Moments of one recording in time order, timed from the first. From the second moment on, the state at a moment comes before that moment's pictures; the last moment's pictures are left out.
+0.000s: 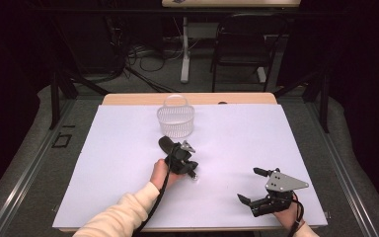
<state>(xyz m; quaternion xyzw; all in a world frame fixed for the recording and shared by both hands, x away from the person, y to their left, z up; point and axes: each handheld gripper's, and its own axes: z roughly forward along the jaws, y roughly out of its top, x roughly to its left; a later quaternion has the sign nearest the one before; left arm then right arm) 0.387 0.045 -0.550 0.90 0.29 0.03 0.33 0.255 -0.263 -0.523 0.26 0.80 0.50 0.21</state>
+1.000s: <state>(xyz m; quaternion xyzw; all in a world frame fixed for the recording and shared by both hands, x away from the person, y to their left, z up) 0.357 0.133 -0.542 0.90 0.33 0.05 0.27 0.255 -0.263 -0.523 0.26 0.79 0.50 0.22</state>
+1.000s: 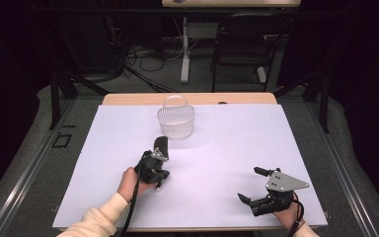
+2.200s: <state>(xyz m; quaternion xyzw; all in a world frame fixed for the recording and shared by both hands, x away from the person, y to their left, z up) 0.376 0.170 -0.510 0.93 0.31 0.11 0.19 0.256 -0.262 -0.523 0.26 0.80 0.50 0.21</state>
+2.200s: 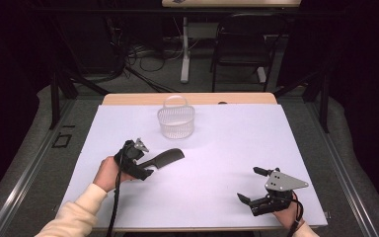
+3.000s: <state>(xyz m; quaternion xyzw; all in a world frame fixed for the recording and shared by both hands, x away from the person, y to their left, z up) 0.405 0.148 -0.524 0.96 0.24 0.09 0.09 0.257 -0.262 -0.524 0.26 0.80 0.50 0.21</state>
